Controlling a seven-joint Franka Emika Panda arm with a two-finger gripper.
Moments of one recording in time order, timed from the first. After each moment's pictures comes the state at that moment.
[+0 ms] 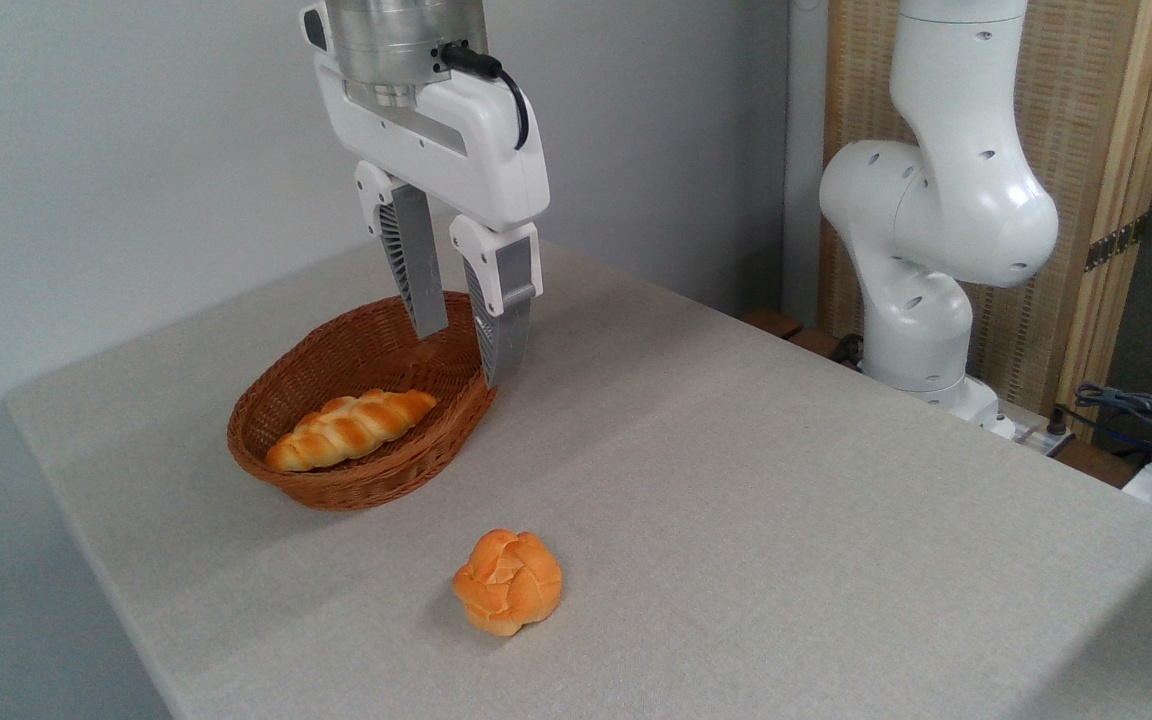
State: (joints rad) arm -0.08 -0.06 0.06 -1.67 -0.07 1.63 0.76
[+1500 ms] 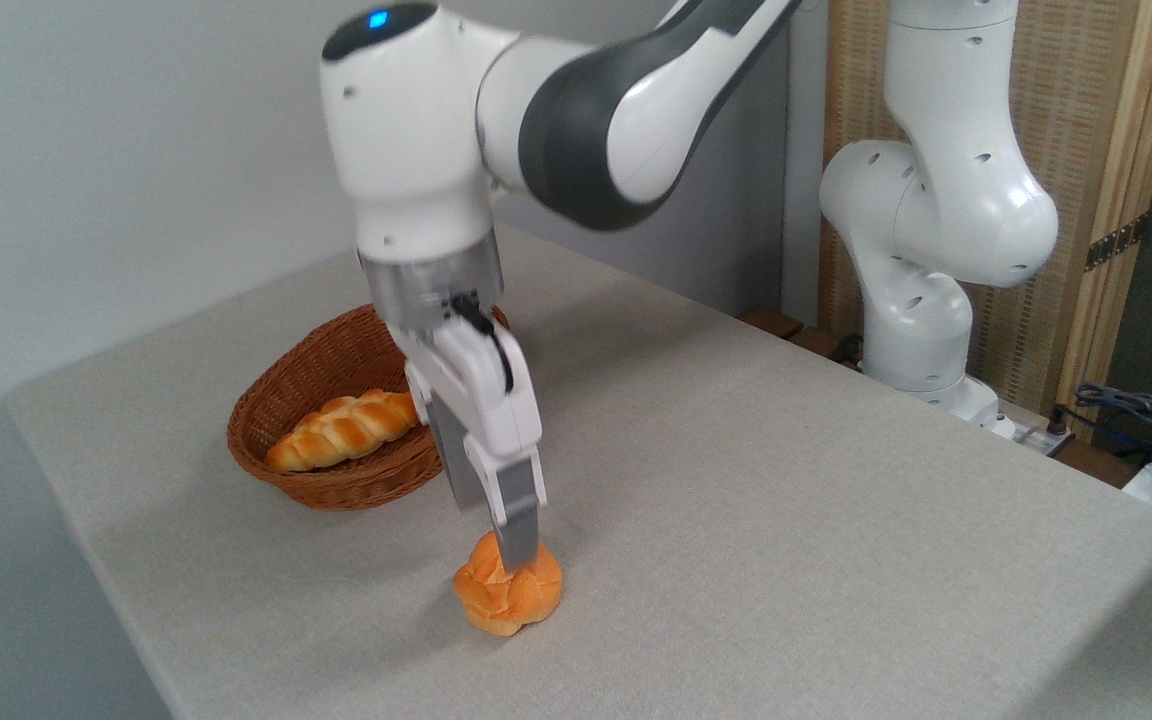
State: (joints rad) arm -0.08 0.02 0.06 -1.98 0.04 2.01 0.92
